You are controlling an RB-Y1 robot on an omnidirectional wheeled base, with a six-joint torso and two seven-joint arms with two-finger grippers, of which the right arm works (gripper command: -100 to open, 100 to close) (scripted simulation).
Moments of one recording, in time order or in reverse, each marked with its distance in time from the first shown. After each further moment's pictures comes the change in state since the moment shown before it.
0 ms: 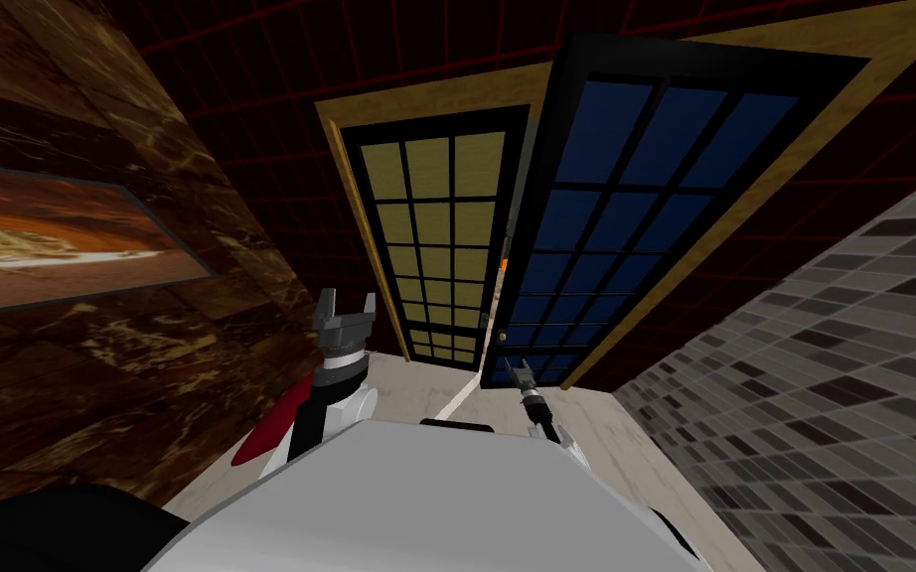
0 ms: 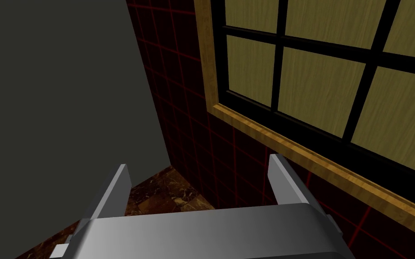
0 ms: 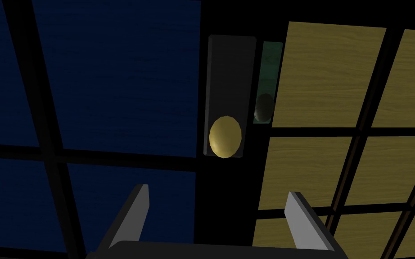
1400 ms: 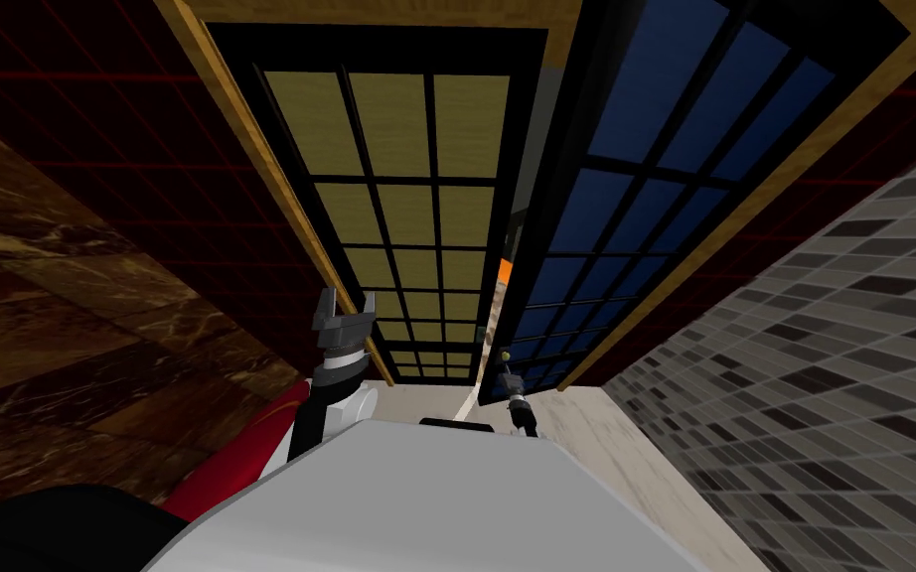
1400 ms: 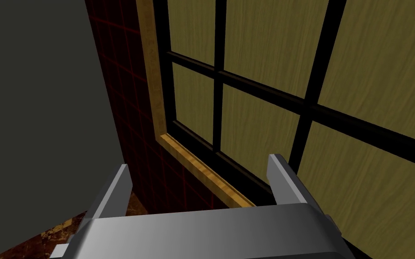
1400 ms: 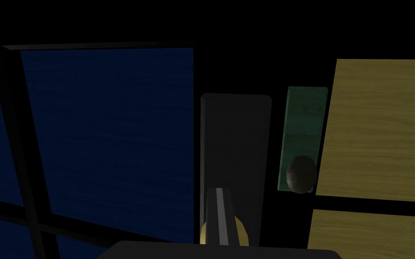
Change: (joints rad) arm 0.047 0.160 -0.063 -0.060 -0.025 0.125 0.121
